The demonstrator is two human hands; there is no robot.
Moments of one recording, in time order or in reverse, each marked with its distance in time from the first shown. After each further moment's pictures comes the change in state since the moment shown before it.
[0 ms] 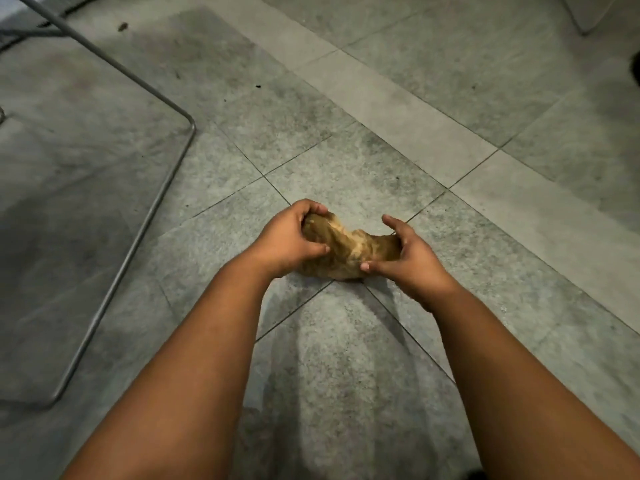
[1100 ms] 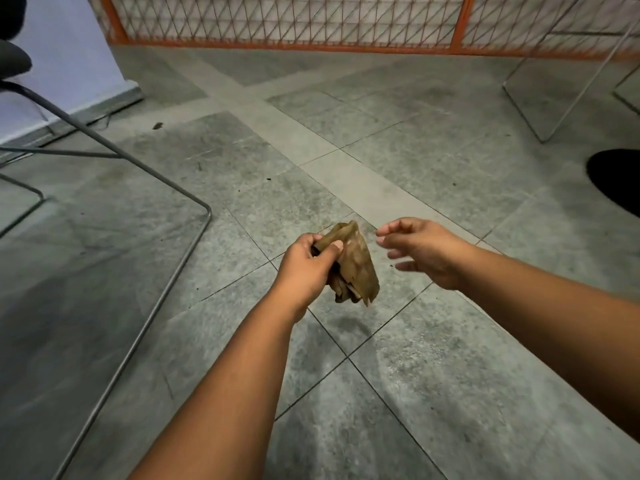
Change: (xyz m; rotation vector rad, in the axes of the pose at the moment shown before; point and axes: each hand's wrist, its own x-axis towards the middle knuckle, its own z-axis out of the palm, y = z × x) left_hand 0.034 0.098 -0.023 -0.445 0.241 -0.014; right_hand 0.055 -0.158 -0.075 0.094 -0.098 0.047
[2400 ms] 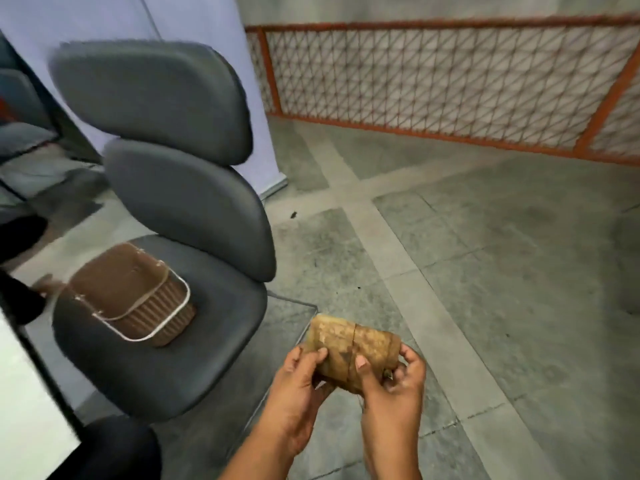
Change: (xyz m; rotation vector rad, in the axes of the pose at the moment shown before) left_hand -0.153 0.469 -0.089 -0.595 0.355 -0.309; right_hand -0.217 -0.419 0.050 0.627 0.310 -0.136
